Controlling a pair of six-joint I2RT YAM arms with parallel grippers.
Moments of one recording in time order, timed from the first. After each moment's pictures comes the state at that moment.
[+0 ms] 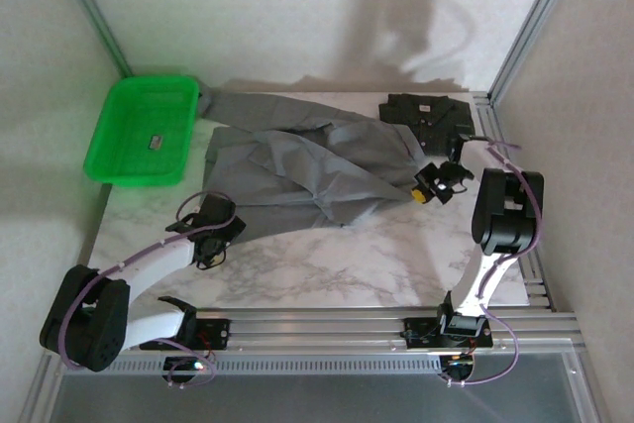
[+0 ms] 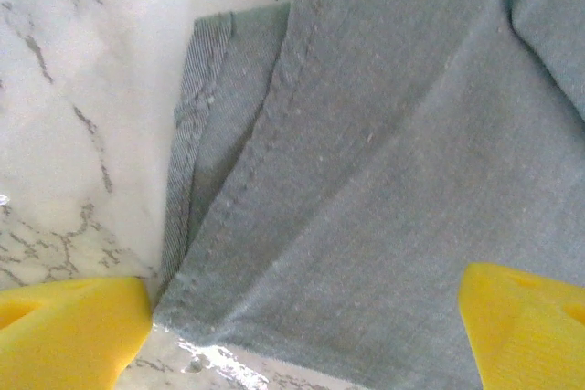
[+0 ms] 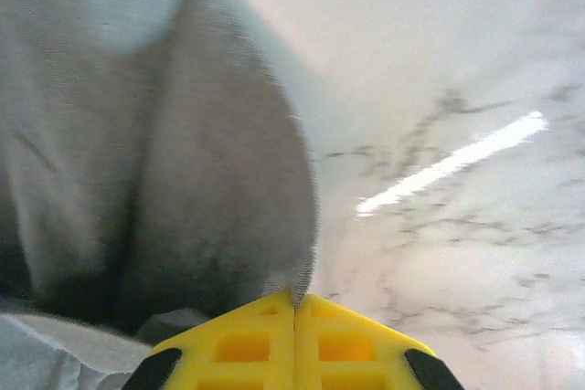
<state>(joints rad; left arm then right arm) -0.32 1.22 0.46 -0.40 -0.19 -1.21 -0.07 1.88 1.26 -0.94 -0.43 0.70</state>
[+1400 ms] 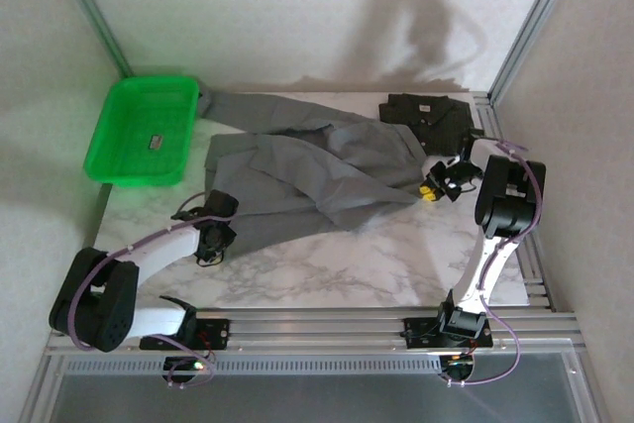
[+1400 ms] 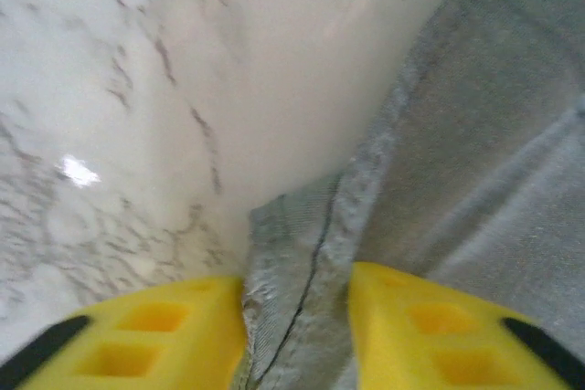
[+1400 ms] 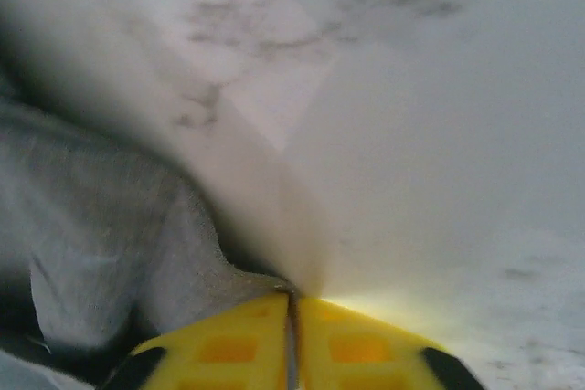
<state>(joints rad) -0.31 1.32 0.54 -0.57 -0.23 -1.22 -0.17 2.03 1.35 -0.87 -0.49 0.54</state>
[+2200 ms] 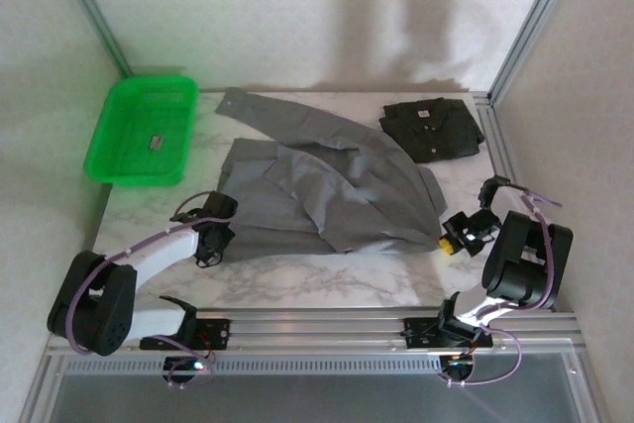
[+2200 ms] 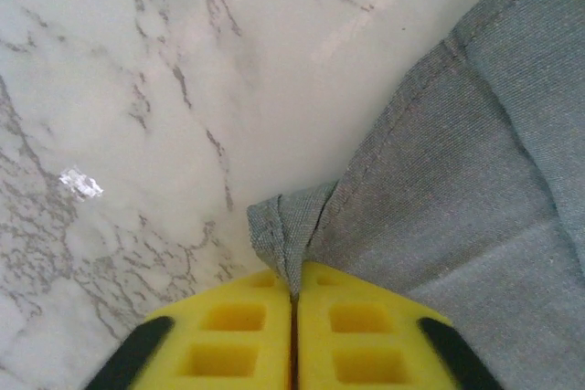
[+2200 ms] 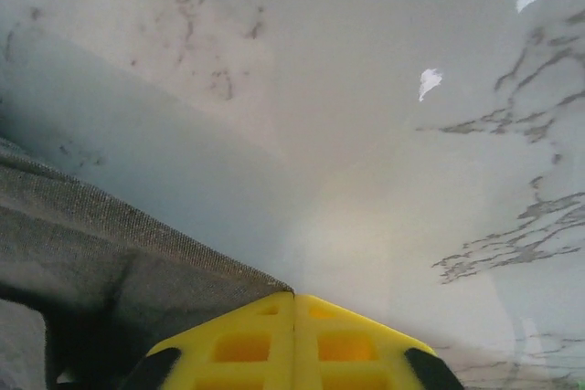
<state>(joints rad) -0.31 1.29 0.53 -0.55 -0.27 -1.21 -0.33 1.53 0.83 -1.02 -0.32 0.57</state>
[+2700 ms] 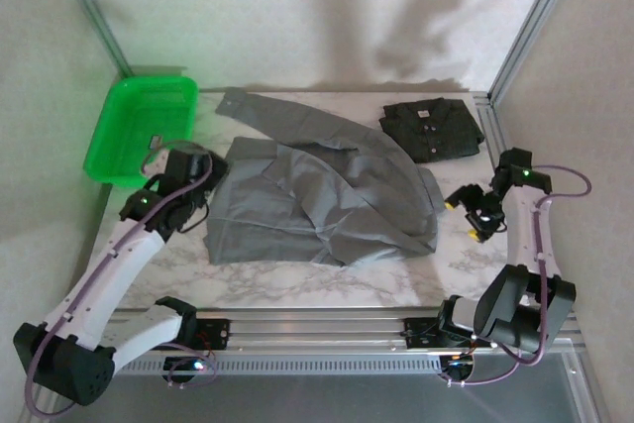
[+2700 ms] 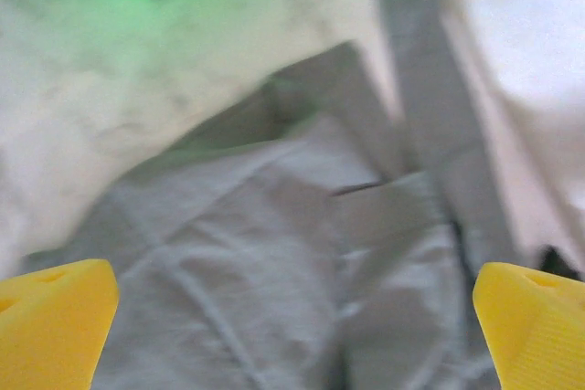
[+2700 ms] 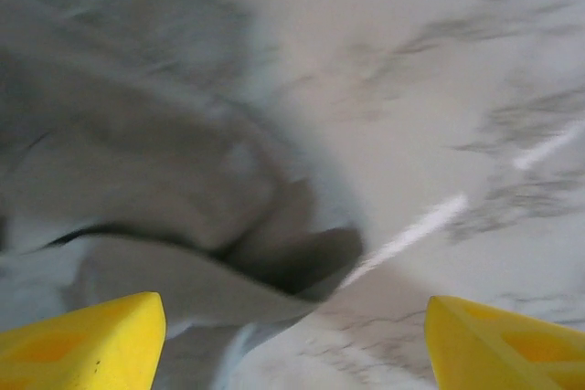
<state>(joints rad) -0.33 1.05 1.04 -0.75 -0.32 -1.17 -0.26 1.27 1.06 -1.15 -0.30 0.54</state>
